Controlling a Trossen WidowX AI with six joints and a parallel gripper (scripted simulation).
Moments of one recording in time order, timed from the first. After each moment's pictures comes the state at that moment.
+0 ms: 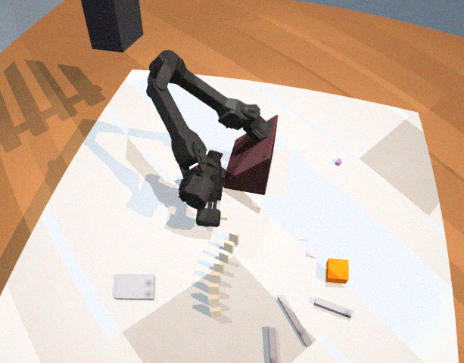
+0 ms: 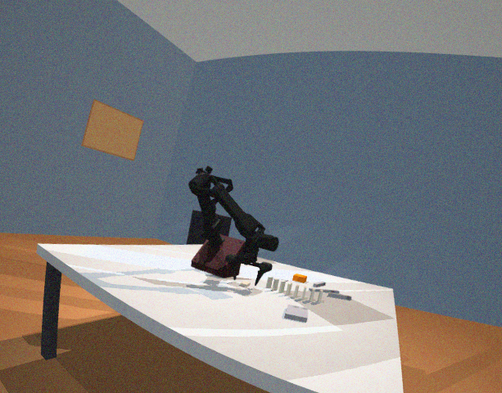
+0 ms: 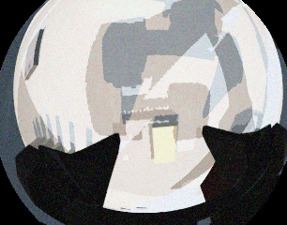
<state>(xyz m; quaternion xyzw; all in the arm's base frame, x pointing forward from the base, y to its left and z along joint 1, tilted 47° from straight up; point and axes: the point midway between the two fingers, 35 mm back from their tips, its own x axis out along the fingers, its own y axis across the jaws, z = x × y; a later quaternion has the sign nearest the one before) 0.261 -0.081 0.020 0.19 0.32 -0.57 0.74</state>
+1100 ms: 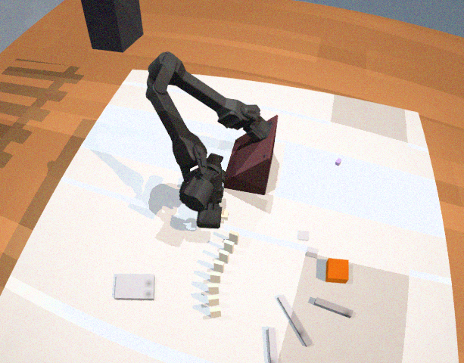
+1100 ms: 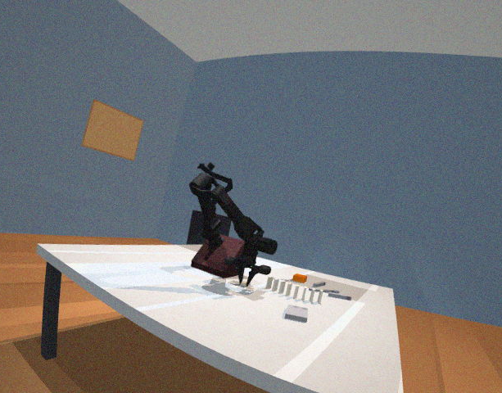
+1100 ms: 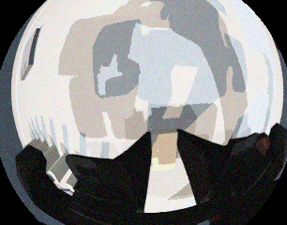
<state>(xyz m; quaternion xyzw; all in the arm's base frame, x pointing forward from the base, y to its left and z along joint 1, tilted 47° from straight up) 0.260 -0.090 0.013 0.18 0.32 -0.57 0.73</state>
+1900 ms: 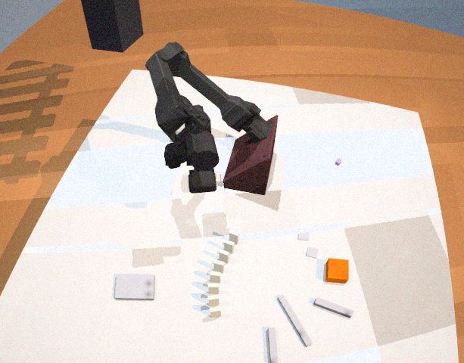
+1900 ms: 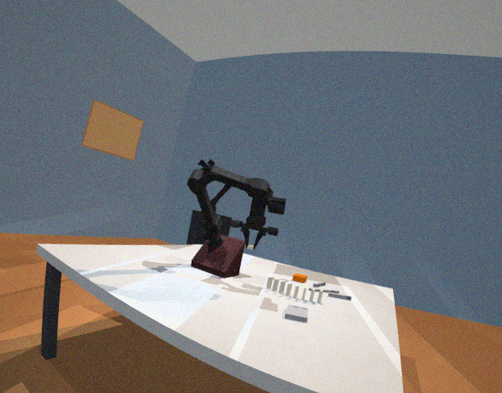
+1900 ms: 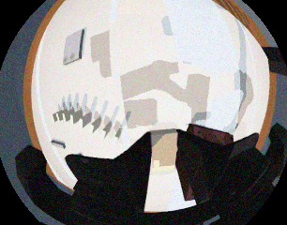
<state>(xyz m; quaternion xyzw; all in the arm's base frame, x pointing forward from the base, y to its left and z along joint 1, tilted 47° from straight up) 0.247 0.012 0.134 0.12 0.37 -0.54 0.75</state>
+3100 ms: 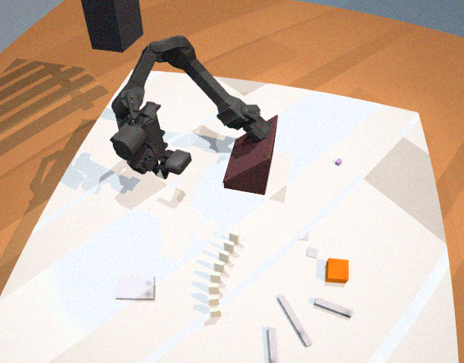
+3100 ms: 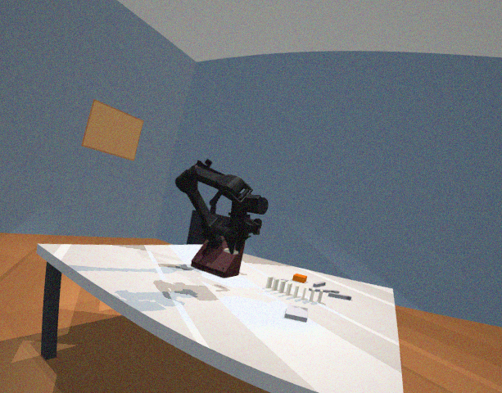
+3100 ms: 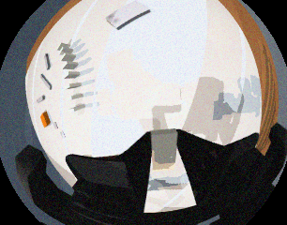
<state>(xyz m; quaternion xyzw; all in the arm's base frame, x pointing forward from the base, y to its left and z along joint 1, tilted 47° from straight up) 0.261 -0.078 0.212 -0.23 0.58 -0.26 0.73</state>
